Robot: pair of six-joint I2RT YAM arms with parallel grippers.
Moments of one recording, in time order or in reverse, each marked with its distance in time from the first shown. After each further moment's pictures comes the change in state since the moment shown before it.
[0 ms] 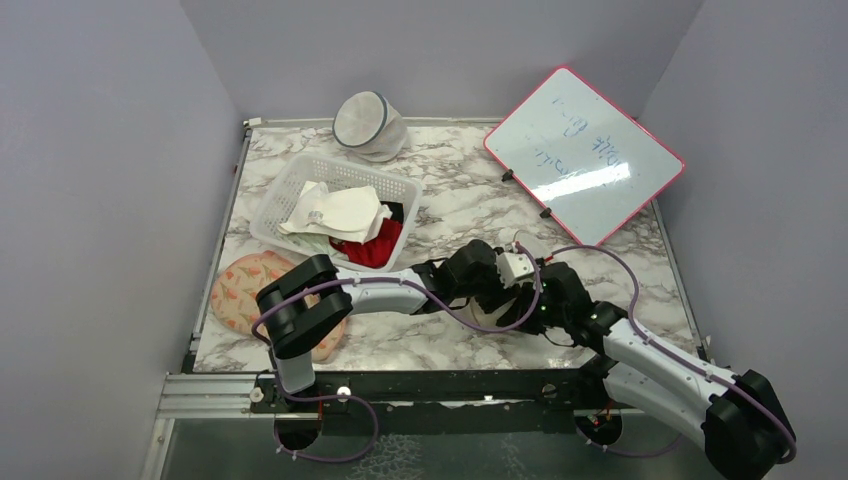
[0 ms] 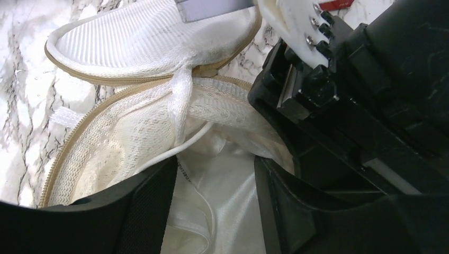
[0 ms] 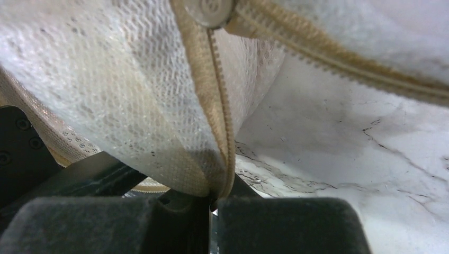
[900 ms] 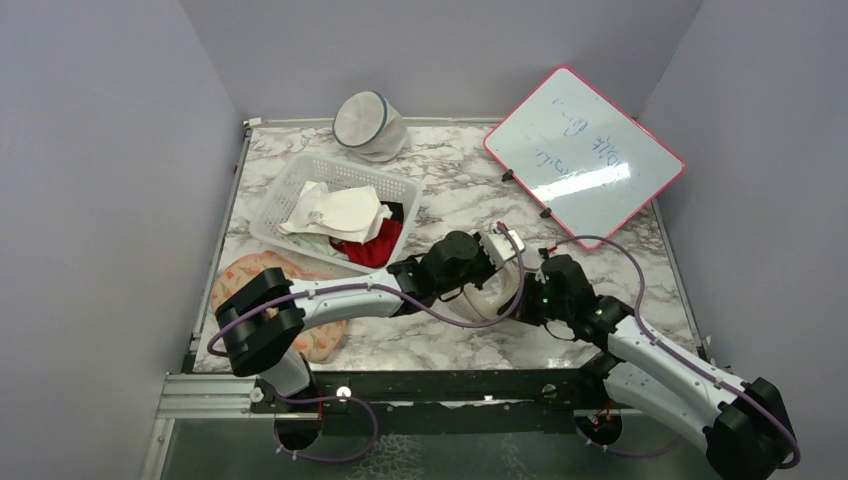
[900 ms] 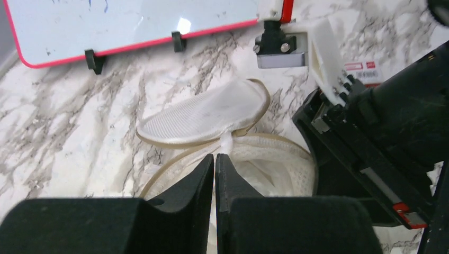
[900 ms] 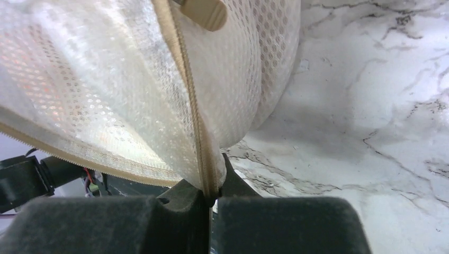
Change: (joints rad) left arm -0.002 -0.183 -0.044 0.050 -0.187 0.009; right arm 0.000 -0.030 0.067 -0.057 0.043 -0.021
